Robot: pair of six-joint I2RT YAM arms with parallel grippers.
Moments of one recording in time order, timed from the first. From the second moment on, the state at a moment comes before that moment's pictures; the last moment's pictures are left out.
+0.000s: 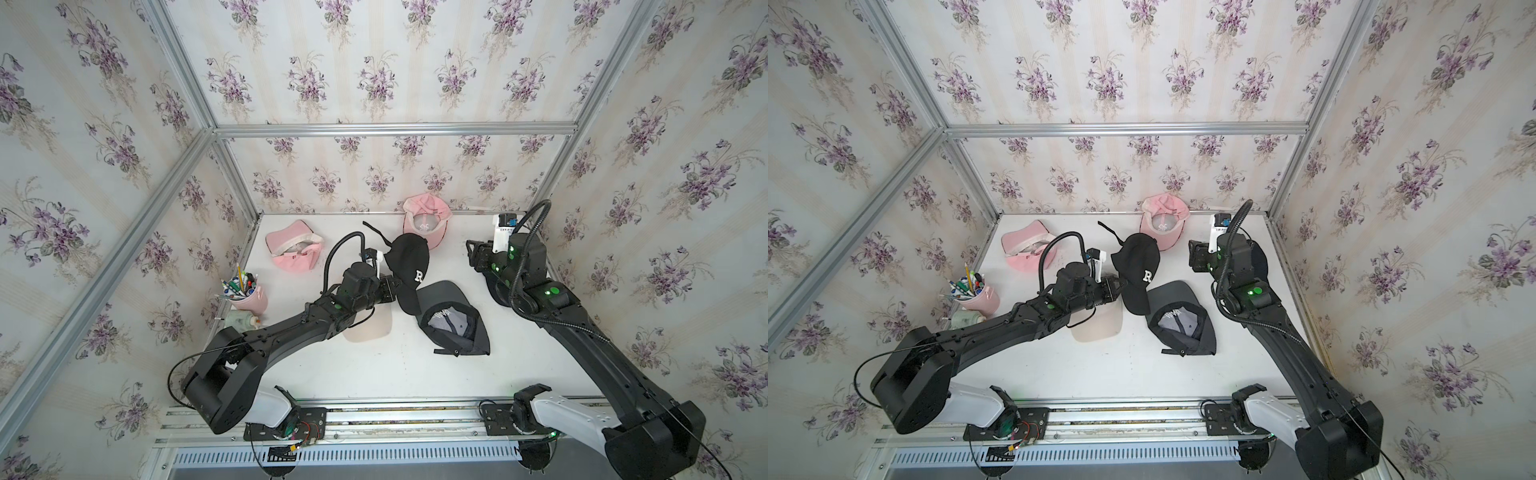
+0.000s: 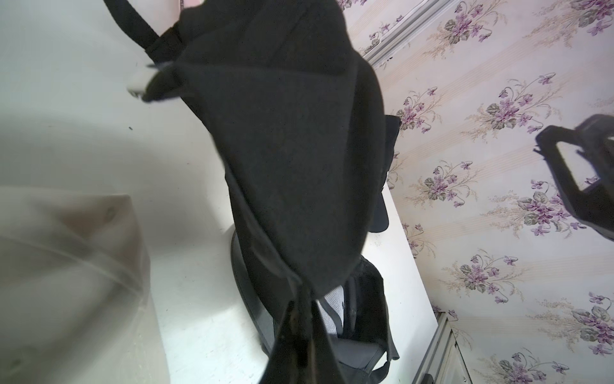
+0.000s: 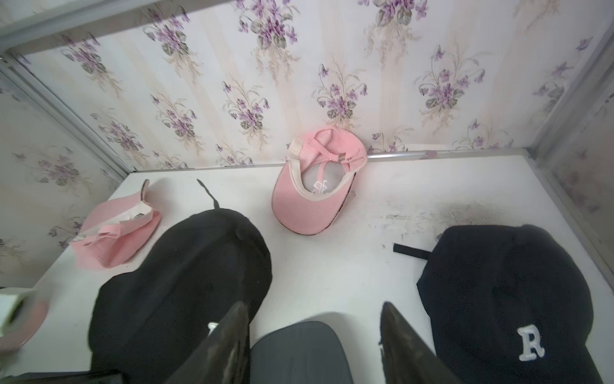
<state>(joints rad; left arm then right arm) -0.63 1.43 0.80 0.17 0.16 -0.76 0.33 1.12 0.98 -0.27 0.07 0.25</state>
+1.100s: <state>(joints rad) -0.56 1.36 0.71 0.13 0.28 -0.81 0.26 1.54 1.00 -0.40 -0.16 0.32</state>
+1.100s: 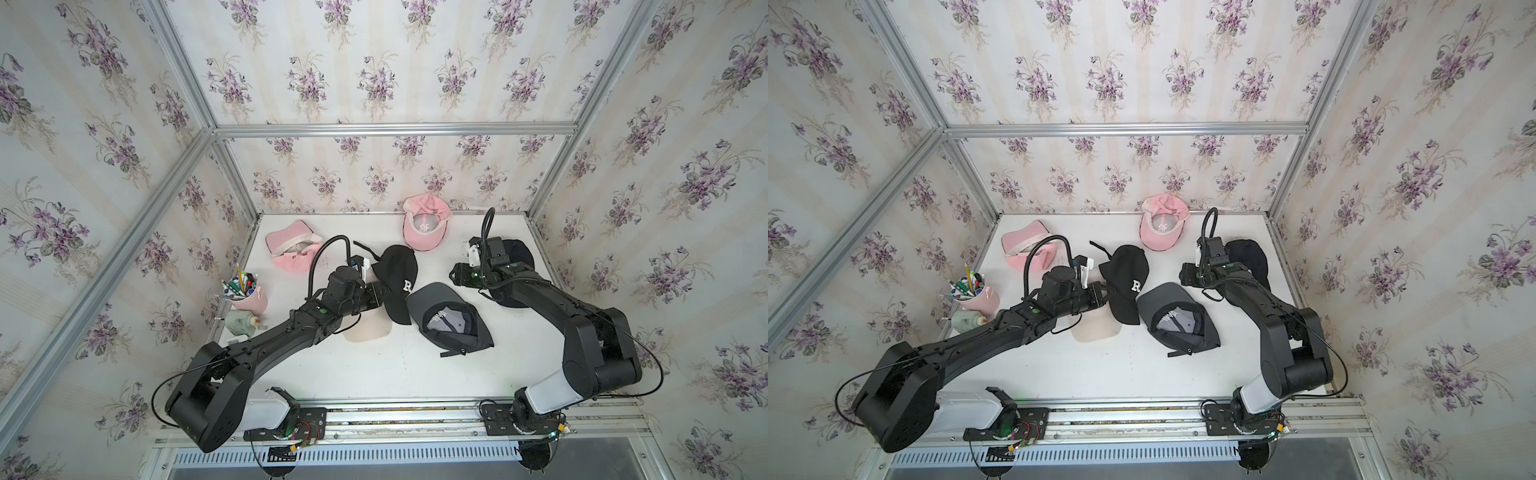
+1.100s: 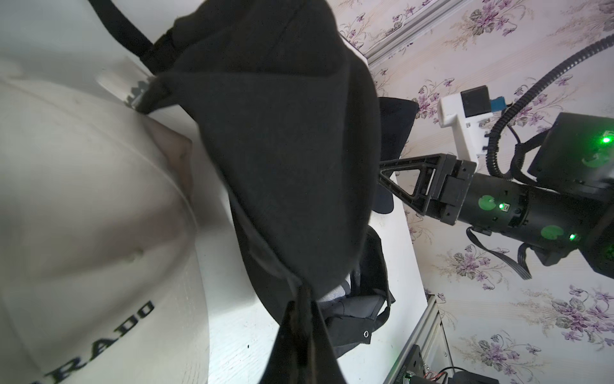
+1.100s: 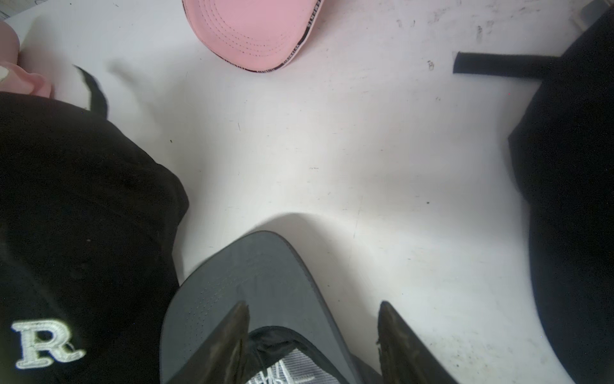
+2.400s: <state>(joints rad) -0.70 1.62 0.93 -0.21 0.11 -0.66 0.19 1.52 1.02 -0.47 -0.09 0.36</state>
